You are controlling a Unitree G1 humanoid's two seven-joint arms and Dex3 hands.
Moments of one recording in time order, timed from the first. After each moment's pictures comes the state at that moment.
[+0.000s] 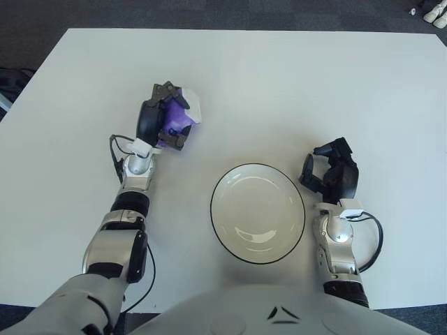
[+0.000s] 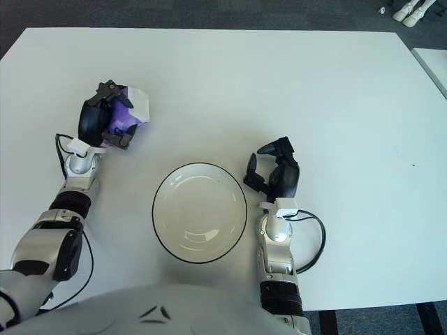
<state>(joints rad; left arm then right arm) -0.52 0.22 0.10 0.83 0.00 -0.95 -0.11 0.14 0.11 -0.05 0.05 -0.09 -0.49 -0.29</state>
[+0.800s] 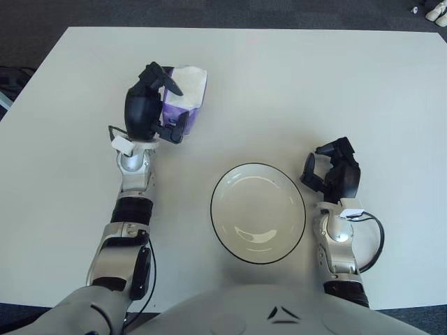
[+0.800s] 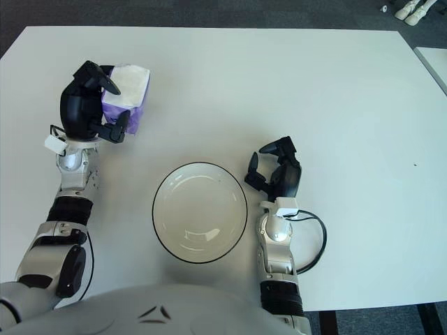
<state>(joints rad) -0.42 0.18 0.12 0.40 -0.28 -0.85 -0.27 0.14 0.11 -0.05 0.04 -0.10 -0.44 -0.30</state>
